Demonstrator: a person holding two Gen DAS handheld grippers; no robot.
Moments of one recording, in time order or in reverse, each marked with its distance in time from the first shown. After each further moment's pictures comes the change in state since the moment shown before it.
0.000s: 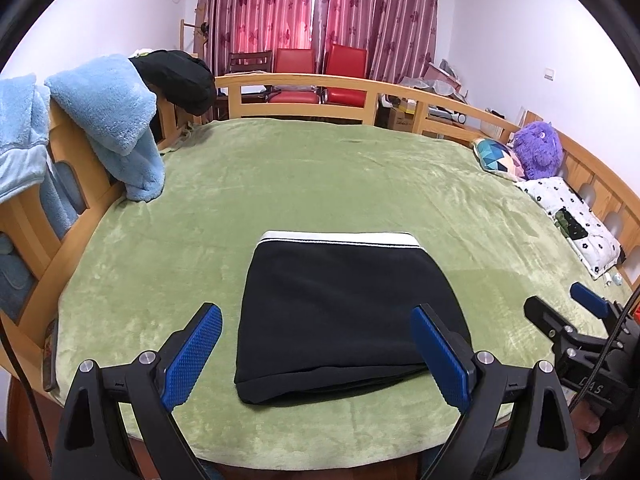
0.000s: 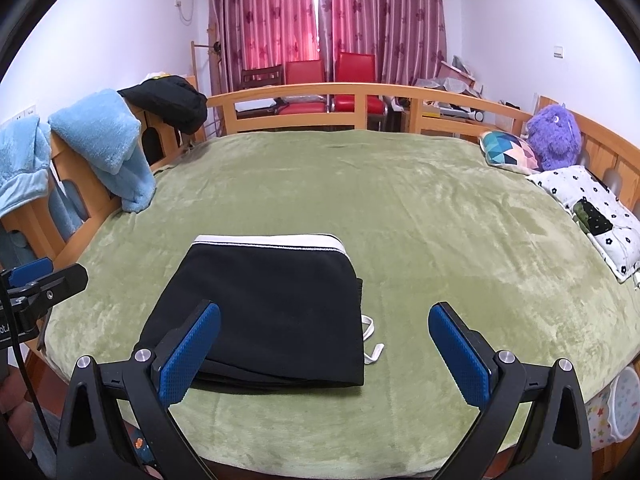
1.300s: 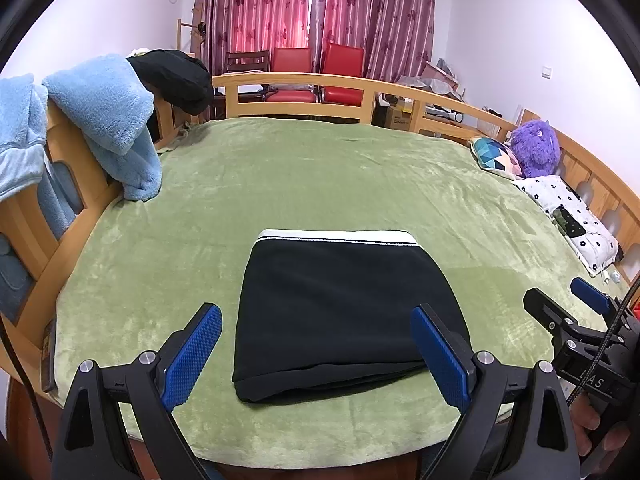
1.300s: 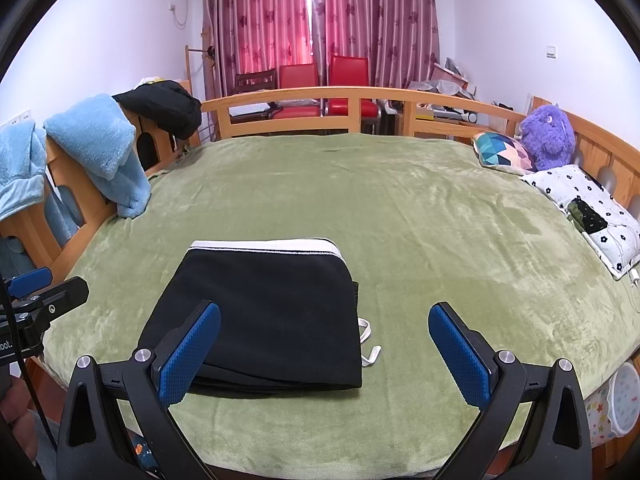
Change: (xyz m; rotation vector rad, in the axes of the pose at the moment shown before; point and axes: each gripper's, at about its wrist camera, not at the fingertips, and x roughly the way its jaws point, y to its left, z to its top) left arm 0.001 0.001 -0.002 0.008 -0.001 -0.012; right arm -0.001 0.000 0.002 0.012 -0.011 -0.020
